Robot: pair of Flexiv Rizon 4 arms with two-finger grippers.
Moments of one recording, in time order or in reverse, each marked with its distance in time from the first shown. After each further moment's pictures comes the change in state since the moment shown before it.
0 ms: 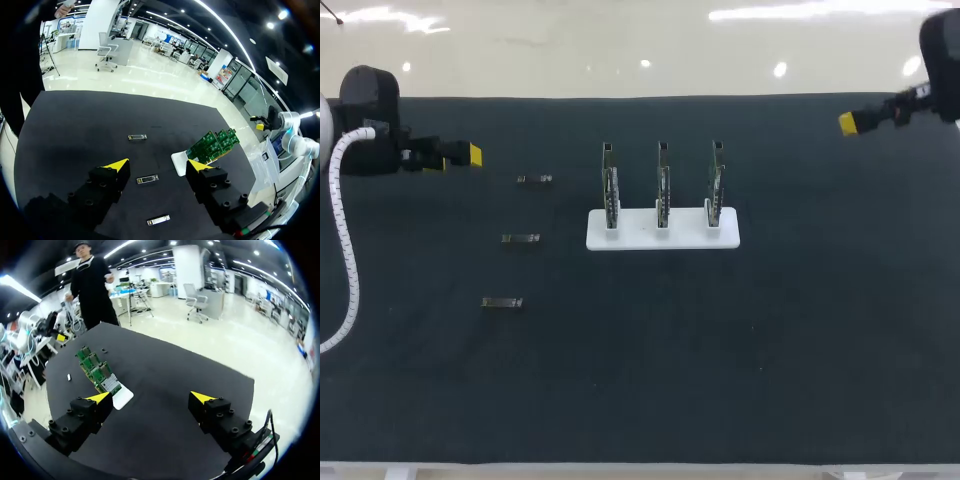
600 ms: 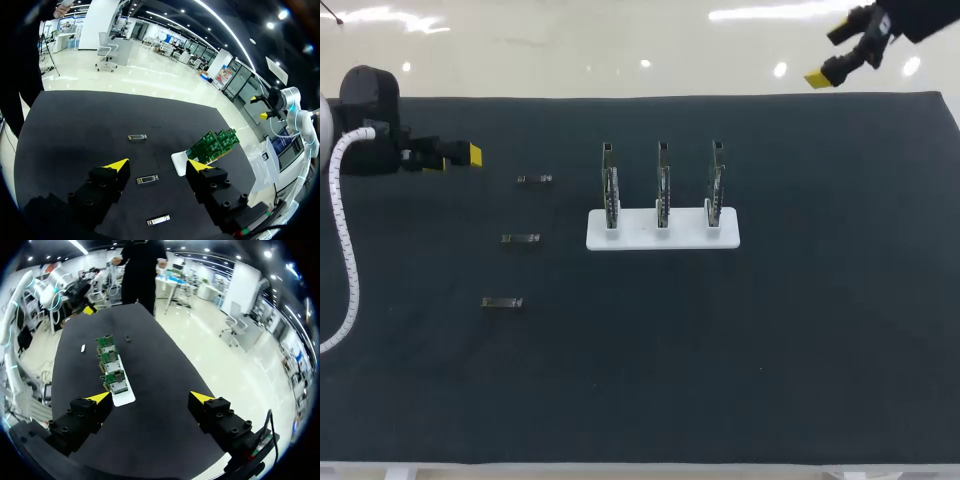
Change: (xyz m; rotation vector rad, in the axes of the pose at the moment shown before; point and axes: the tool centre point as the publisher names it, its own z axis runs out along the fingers) left arm 0.000 0.000 0.000 0.000 0.000 0.000; right arm -0.074 0.026 0.011 -0.175 0.137 -0.480
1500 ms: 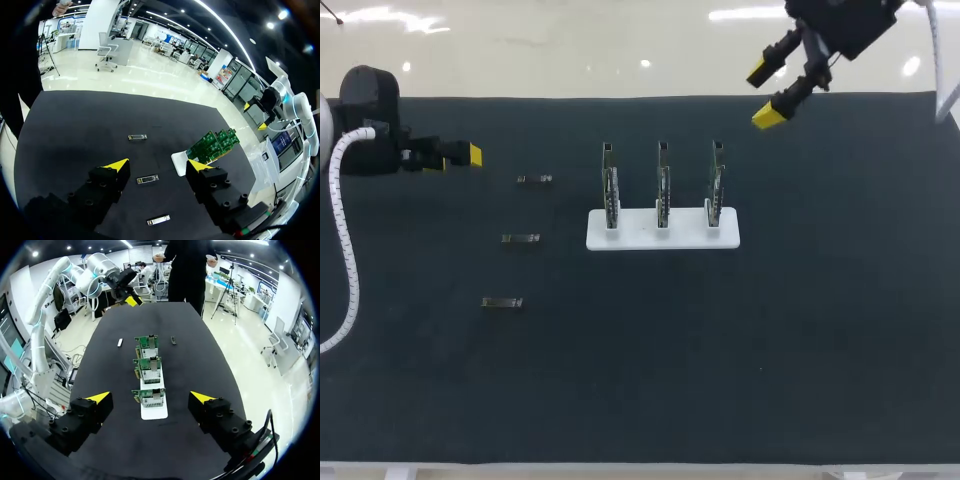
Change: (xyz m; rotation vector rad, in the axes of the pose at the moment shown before) left arm 0.000 0.000 0.000 0.000 0.000 0.000; right arm -0.022 0.063 0.063 -0.338 0.001 -0.150
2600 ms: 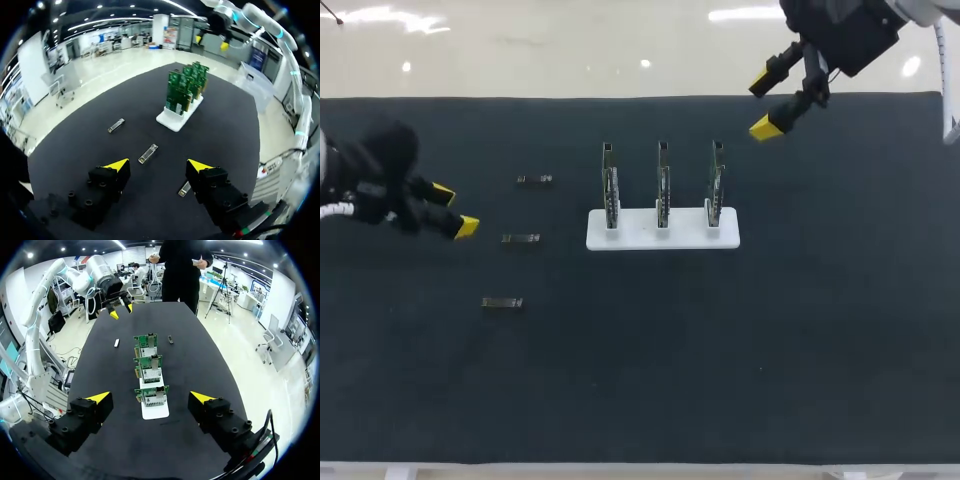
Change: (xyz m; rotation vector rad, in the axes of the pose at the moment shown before) left arm 0.071 0.008 0.001 0.131 0.154 0.688; right arm 0.005 0.010 0.001 0.052 -0.004 0.007
